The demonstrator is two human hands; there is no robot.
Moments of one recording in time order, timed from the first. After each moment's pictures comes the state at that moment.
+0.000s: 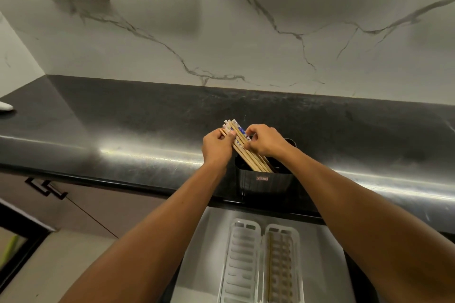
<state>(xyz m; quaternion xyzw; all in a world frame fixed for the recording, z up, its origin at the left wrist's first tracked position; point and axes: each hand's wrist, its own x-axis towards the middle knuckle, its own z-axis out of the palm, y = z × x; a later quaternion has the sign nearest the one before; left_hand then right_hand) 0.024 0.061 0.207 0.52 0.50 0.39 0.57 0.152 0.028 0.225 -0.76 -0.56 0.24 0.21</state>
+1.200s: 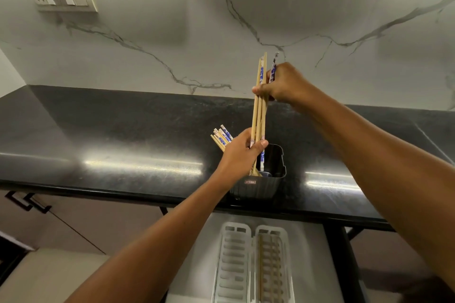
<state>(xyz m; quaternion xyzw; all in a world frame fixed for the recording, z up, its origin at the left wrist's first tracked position) 0.041 0.010 0.237 0.77 0.30 0.29 0.49 0.177 -0.003 0.371 -0.76 -0.54 0.13 0.35</state>
